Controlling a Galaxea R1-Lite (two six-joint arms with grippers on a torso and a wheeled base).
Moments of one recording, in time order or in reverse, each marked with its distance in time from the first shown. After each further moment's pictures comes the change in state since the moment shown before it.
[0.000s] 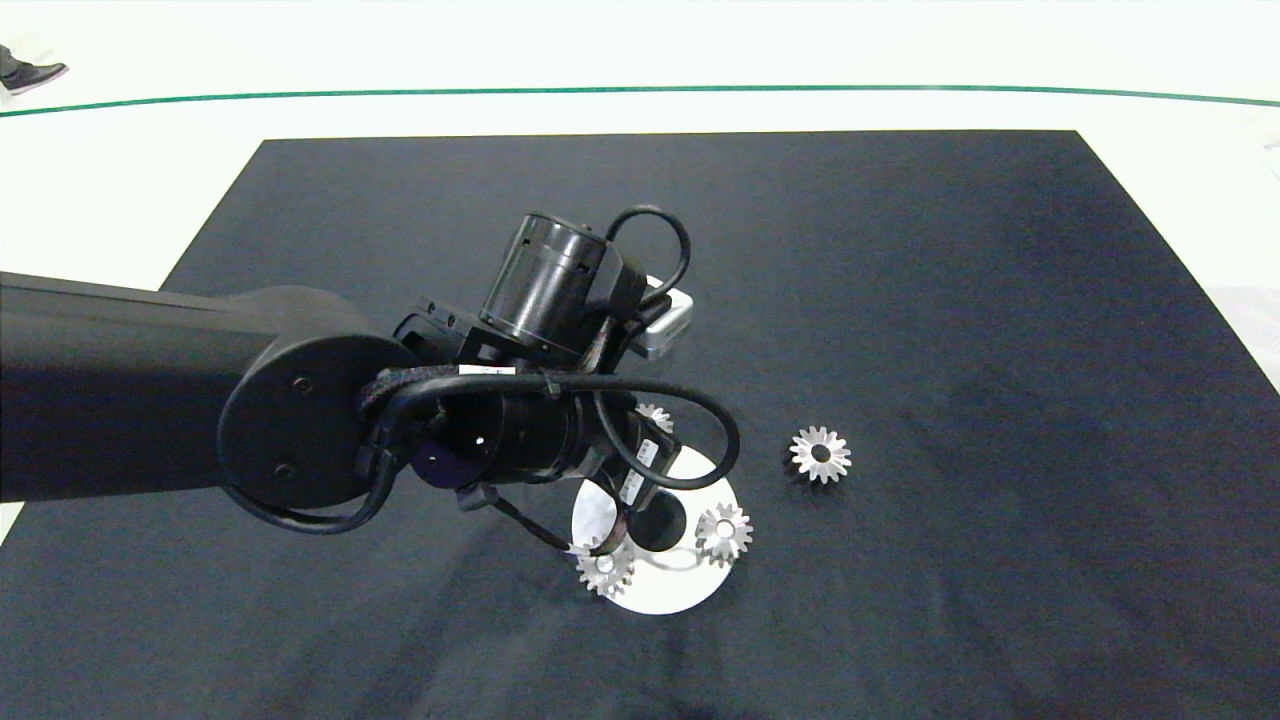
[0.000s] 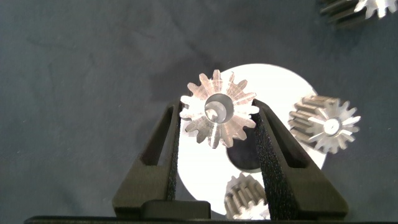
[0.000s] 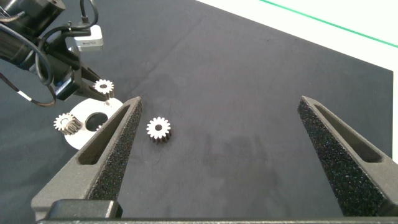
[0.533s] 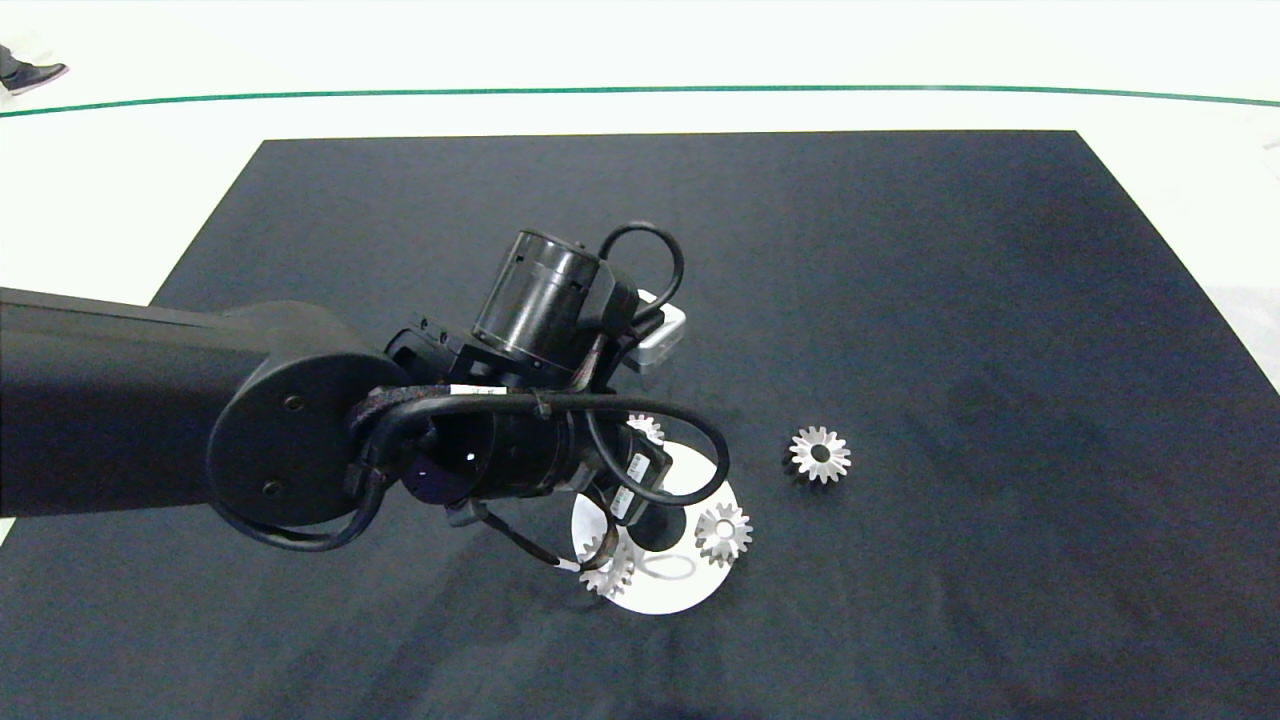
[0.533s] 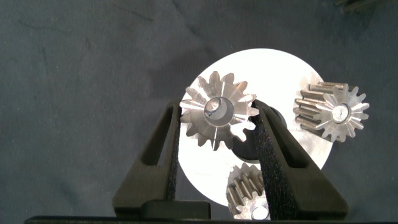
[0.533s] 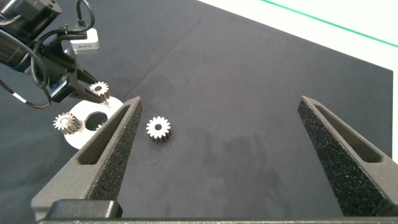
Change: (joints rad) left arm 0.003 -0.010 0.041 -0.008 0.001 0.001; right arm 0.000 0.000 0.000 0.002 0.000 0.000
